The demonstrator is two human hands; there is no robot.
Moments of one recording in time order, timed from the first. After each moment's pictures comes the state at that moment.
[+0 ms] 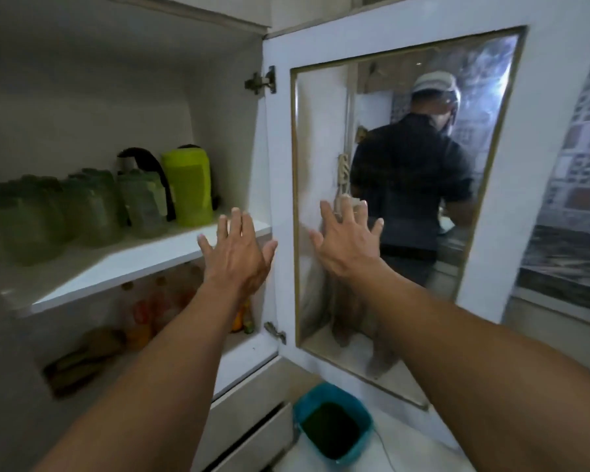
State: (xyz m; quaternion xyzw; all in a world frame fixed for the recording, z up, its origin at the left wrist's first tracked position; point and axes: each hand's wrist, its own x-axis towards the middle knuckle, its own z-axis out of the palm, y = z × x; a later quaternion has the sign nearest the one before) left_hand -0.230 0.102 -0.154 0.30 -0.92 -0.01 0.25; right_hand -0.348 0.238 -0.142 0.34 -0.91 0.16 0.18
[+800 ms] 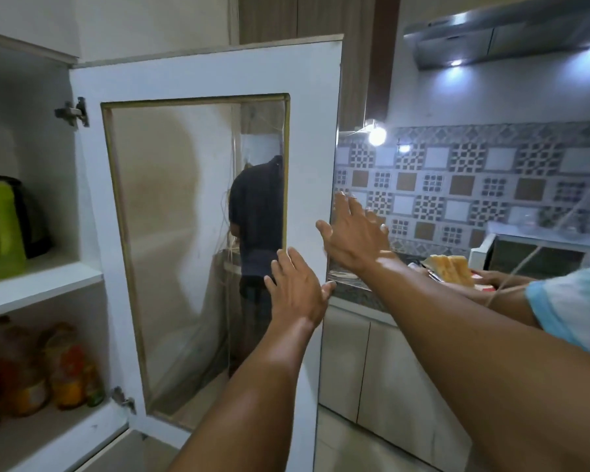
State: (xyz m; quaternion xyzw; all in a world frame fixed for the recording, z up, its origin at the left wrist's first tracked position) left_hand -0.477 0.438 -0.156 0.16 -0.92 -0.22 0.27; right_hand -0.524 0.522 -0.070 0.18 -0.93 0.19 0.24
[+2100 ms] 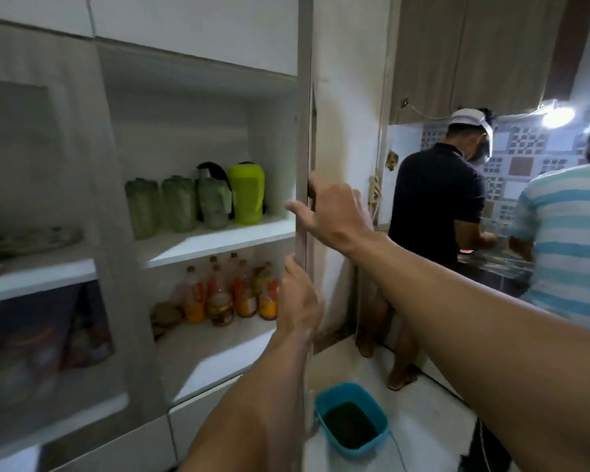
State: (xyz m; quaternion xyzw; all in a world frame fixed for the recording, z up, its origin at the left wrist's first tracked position) left_hand -0.087 0.278 -0.179 0.33 -0.80 -0.30 0.40; right_hand -0.155 0.310 -0.065 0.50 -0.76 0.31 0.29
